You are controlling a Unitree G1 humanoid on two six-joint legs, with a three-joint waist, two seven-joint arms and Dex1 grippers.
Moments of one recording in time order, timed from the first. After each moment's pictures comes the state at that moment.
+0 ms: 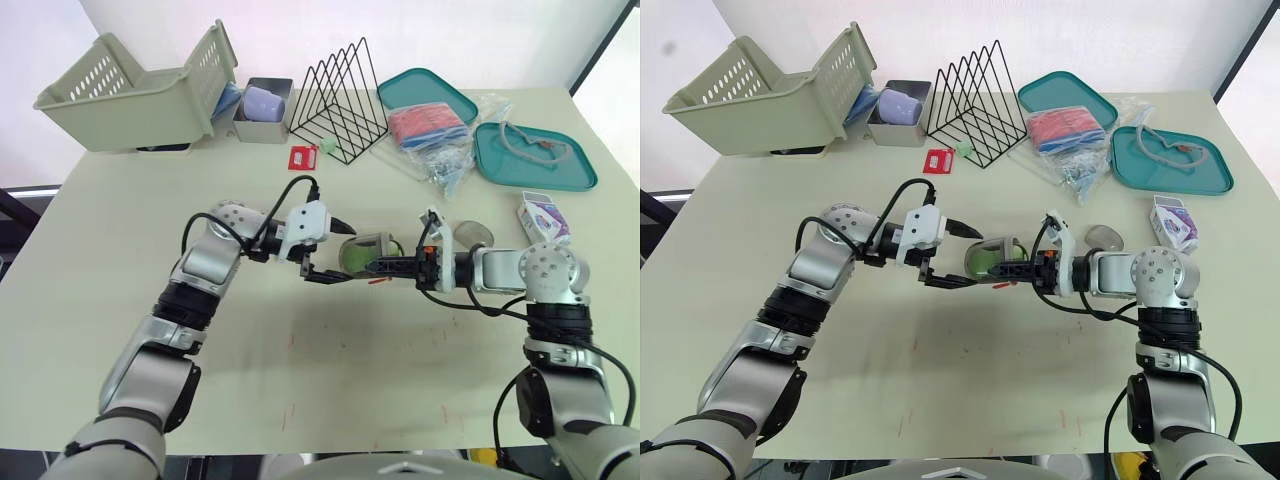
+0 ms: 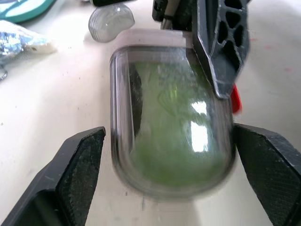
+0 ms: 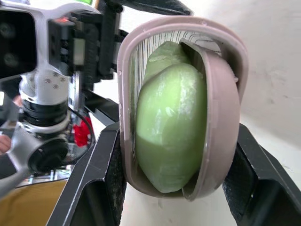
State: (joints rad) left arm -0.70 0.55 -0.27 0.26 -0.13 0.06 -1.35; right arm -0.61 -0.30 -0.18 0.06 0.91 1.54 0.52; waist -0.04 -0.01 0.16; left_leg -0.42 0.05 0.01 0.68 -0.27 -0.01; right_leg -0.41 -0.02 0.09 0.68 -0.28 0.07
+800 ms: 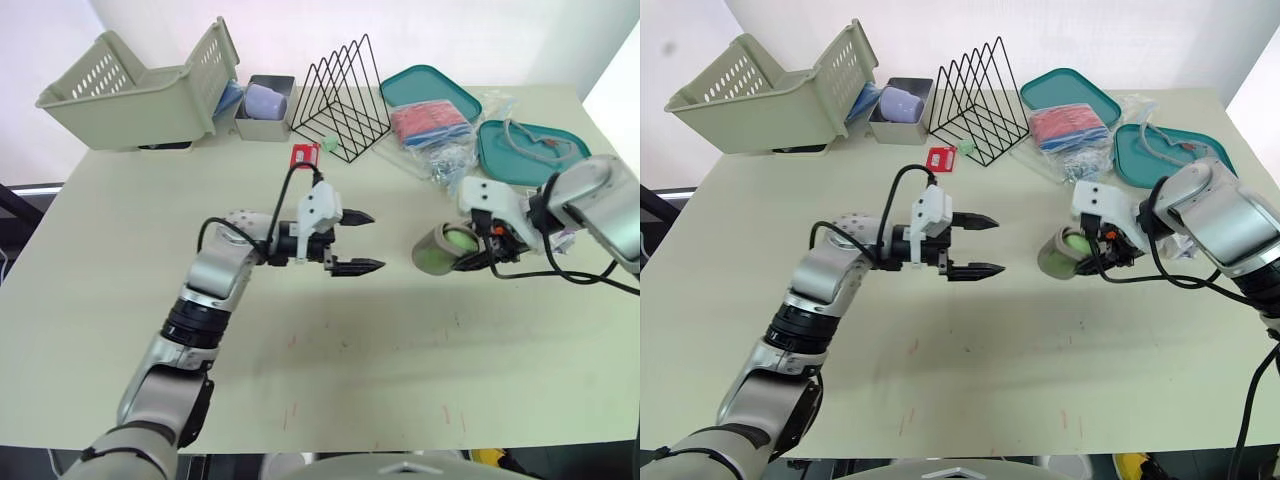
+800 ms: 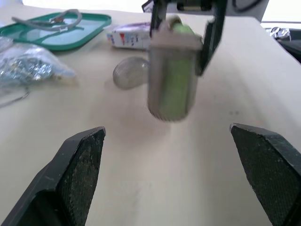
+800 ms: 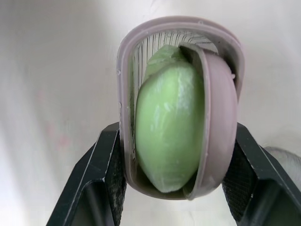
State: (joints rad) left arm -0.62 0.42 -0.22 -0.04 -0.28 0.45 -1.12; right arm -0.95 -1.08 0.63 -0.17 0.23 0.84 1.36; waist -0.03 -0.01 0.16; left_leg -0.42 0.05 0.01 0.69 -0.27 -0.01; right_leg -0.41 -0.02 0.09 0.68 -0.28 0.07
